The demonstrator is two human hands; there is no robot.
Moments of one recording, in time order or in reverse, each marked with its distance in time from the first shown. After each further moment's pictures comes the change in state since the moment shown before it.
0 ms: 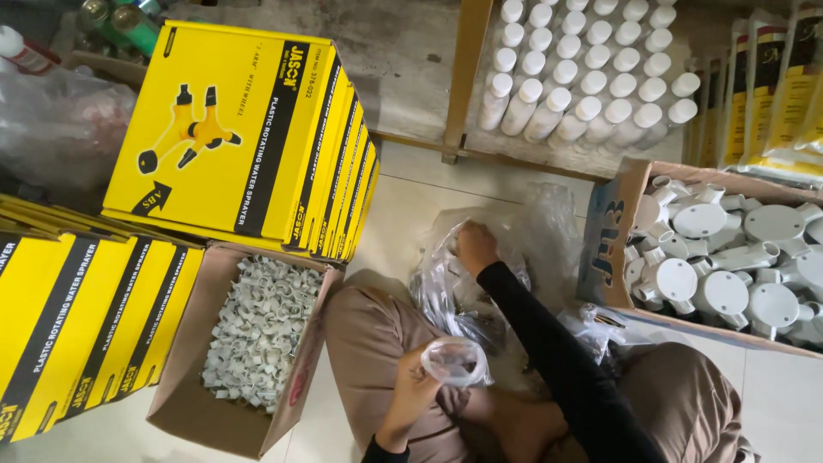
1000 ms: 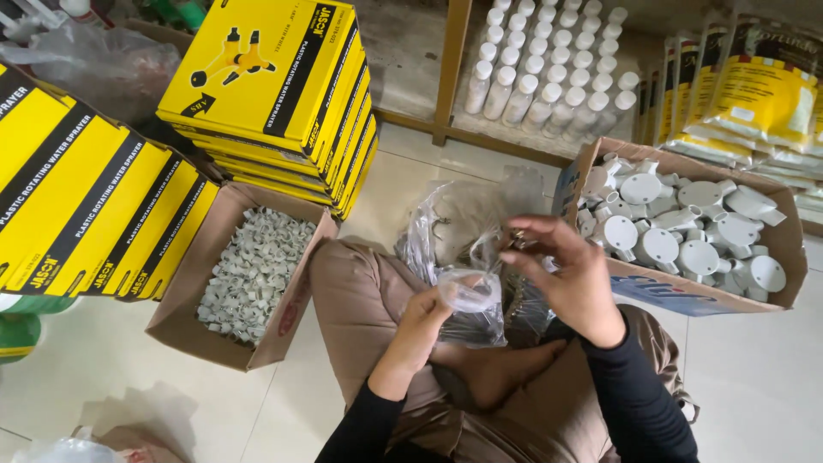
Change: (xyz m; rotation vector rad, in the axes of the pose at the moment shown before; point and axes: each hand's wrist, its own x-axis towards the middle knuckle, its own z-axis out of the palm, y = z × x) left_hand -0.039 0.112 0.092 -0.194 0.137 -0.111; right_hand -0.231 -0.007 -0.465 1.133 0.269 -0.082
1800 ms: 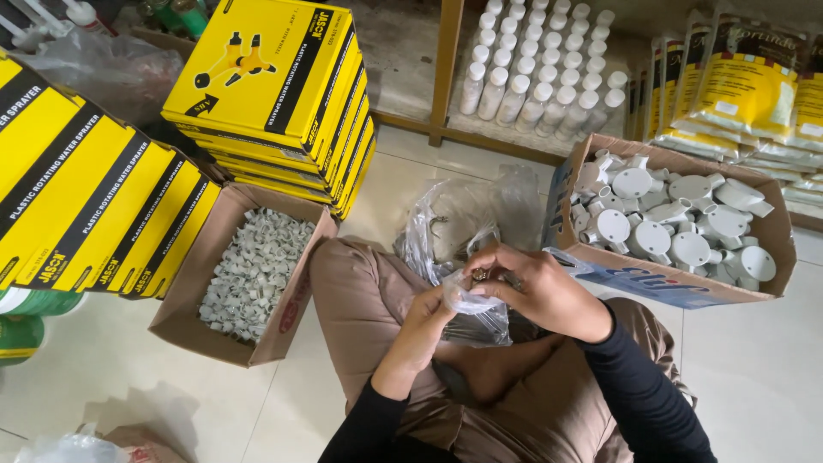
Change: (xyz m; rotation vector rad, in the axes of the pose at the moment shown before) left_hand -0.004 -0.052 -0.020 -0.022 -0.192 0.097; right_hand -0.008 -0.030 0.007 -0.204 -0.499 -0.107
